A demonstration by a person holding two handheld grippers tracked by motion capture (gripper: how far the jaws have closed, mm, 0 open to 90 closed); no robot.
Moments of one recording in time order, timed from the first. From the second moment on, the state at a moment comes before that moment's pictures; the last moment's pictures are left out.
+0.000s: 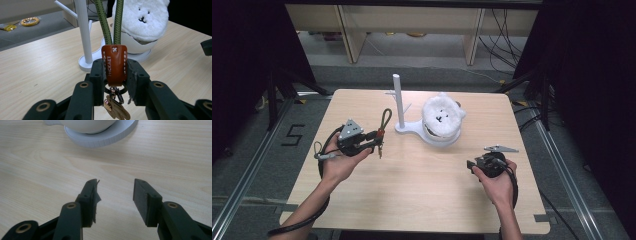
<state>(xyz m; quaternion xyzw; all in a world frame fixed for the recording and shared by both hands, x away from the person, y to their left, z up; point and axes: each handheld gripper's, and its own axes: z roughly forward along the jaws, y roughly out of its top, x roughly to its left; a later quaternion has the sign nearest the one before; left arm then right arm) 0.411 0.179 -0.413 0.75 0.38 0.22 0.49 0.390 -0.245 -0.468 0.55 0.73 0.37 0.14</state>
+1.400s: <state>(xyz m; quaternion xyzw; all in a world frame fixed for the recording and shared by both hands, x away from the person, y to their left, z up) 0.438 0.181 -0.398 0.73 0.39 0.23 0.51 0.389 -0.245 -0.468 0.56 0.73 0.36 0.15</state>
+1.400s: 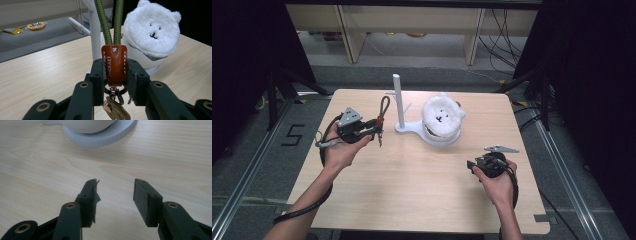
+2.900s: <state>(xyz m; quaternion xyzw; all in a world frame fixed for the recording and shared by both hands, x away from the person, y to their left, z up) 0.474 0.184 -0.404 0.73 0.42 0.22 0.50 0.390 -0.245 -0.470 0.56 0.73 0.36 0.15</state>
